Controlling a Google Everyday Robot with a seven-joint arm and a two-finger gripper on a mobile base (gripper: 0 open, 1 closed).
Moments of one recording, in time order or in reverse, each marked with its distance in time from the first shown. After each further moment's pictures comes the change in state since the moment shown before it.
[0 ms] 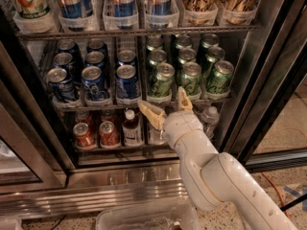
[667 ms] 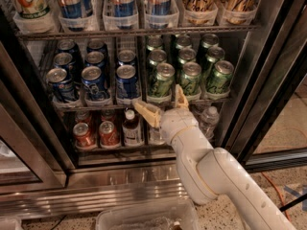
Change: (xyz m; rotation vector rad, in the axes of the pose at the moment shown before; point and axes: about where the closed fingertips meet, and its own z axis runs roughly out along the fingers) arm 0.005 0.004 0.016 -0.023 -0.013 0.007
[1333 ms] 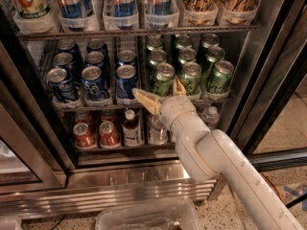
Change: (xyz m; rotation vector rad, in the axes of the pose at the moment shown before) arm 0.000 -0.016 0.040 -0.026 -0.003 0.002
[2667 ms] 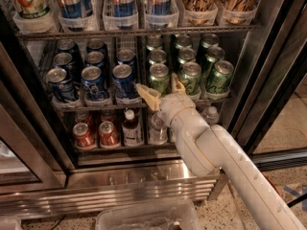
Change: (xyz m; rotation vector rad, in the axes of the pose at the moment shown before) arm 0.005 -0.005 0.012 -0.005 0.015 0.012
